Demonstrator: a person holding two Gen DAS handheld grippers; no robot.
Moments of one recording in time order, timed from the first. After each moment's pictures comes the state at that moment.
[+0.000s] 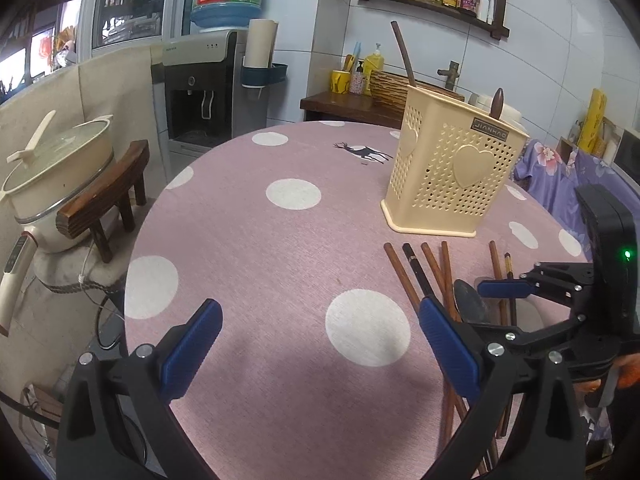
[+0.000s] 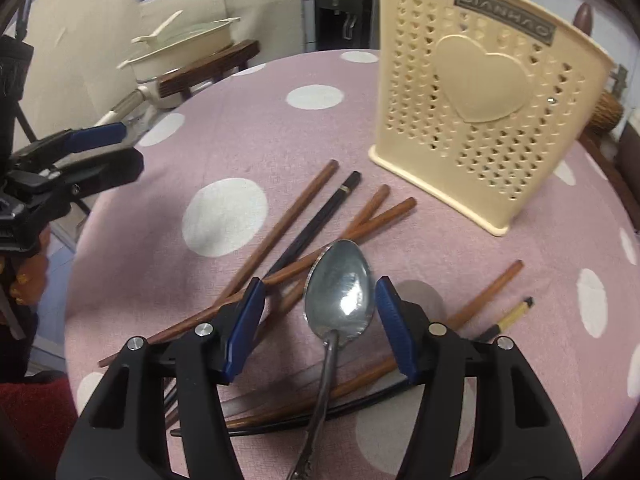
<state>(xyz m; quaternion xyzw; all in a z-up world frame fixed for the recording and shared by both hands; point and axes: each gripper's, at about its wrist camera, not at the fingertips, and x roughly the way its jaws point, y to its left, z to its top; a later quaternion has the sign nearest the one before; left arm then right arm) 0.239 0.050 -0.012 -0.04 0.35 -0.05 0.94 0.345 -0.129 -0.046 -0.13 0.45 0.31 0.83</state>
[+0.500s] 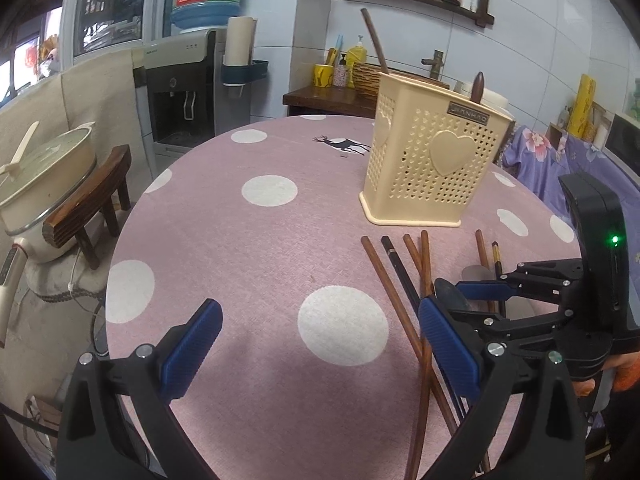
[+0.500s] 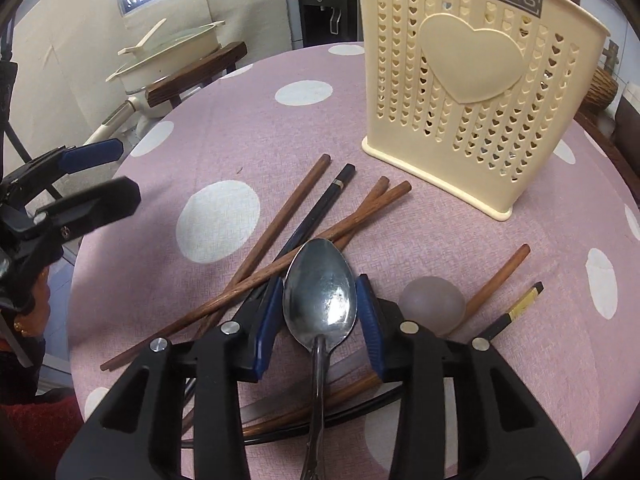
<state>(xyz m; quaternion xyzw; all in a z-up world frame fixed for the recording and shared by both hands) 0.243 0.029 -0.013 -0.02 0.35 -0.07 0.93 0.343 -0.133 -0.046 -0.10 0.45 0.28 0.84</state>
